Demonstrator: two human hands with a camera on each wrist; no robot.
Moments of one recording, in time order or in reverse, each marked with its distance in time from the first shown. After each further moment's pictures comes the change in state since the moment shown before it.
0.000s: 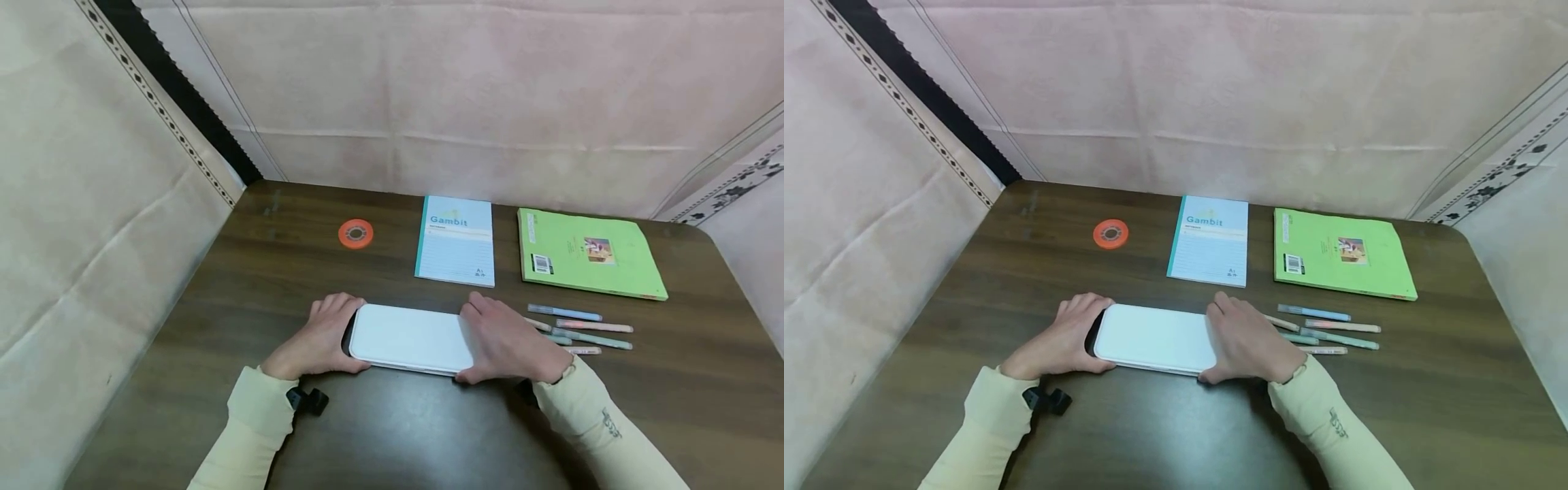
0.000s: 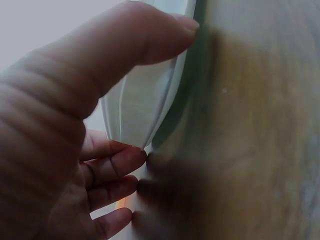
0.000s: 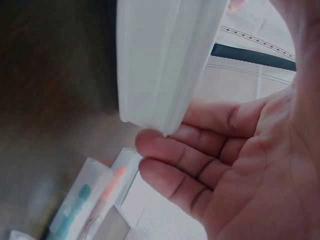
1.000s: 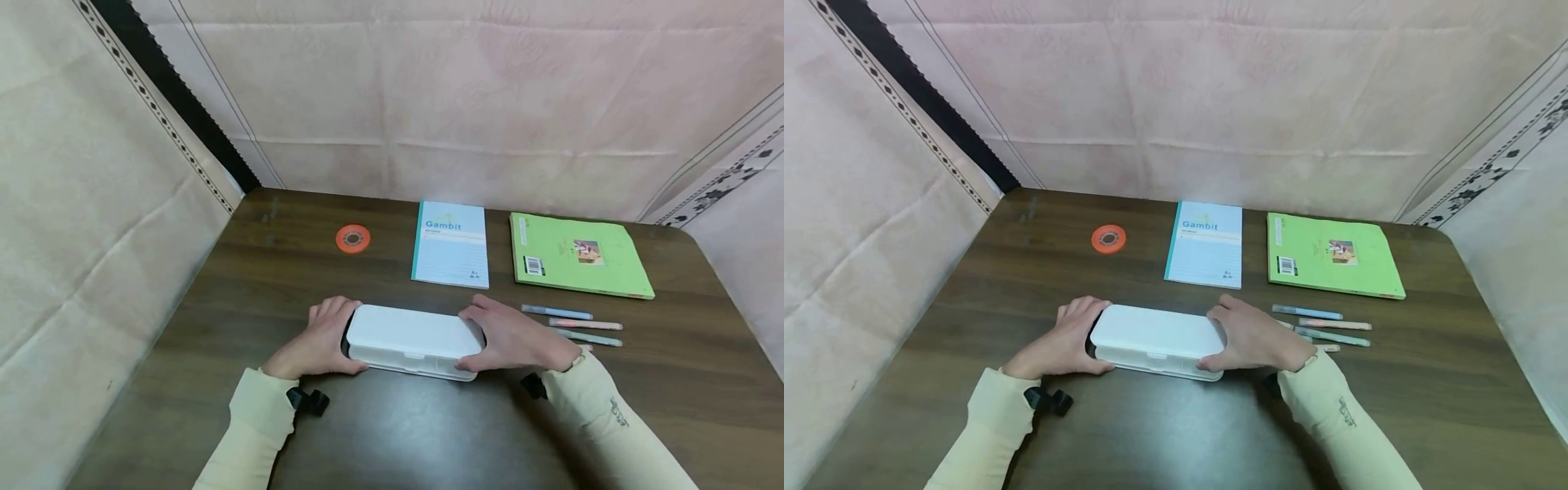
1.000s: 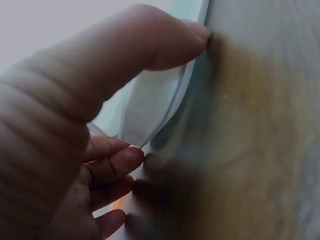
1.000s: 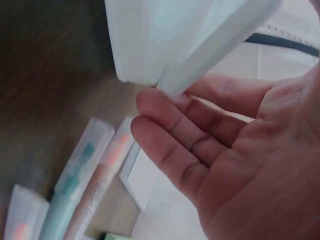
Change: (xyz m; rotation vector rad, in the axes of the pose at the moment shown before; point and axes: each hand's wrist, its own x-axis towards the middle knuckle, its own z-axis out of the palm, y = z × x) left_hand -0.002 -0.004 0.005 -0.061 0.020 0.004; right_hand -0.010 0.008 -0.014 0.256 -0.114 0.094
